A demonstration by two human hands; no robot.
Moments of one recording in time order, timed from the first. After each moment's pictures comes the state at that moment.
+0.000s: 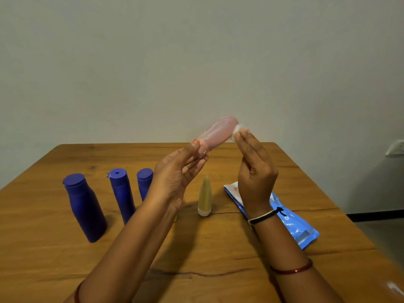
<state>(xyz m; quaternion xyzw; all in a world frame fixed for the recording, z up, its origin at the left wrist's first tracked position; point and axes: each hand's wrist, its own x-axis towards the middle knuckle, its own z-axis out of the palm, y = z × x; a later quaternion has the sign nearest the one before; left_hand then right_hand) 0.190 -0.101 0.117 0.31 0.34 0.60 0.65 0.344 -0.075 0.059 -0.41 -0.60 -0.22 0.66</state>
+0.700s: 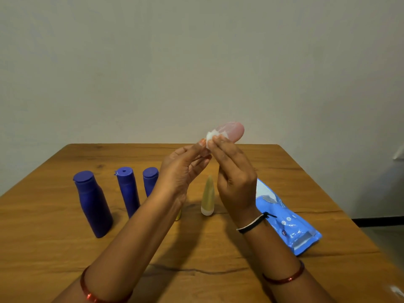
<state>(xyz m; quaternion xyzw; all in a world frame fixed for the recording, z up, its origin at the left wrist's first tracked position) 0.189 -0.099 0.118 0.35 0.33 0.59 0.65 0.306 -0.091 0.066 -0.35 -0.67 -0.21 0.62</state>
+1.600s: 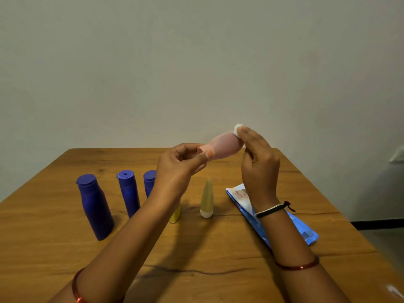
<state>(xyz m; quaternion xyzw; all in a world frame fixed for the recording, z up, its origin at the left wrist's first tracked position) 0.182 -0.107 0.121 0.53 0.41 0.57 0.48 0.349 -0.079 0.085 -0.46 -0.60 -0.16 0.63</state>
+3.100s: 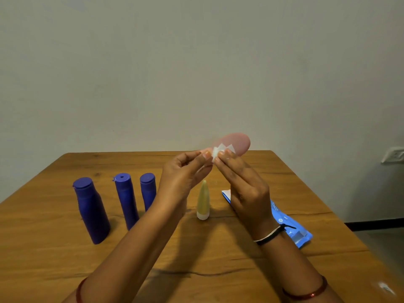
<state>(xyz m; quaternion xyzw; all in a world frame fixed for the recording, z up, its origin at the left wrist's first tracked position) 0.197 -0.120 0.119 0.43 0.34 0.58 0.60 0.342 -0.120 0.064 -0.34 -0.73 -0.25 0.54</state>
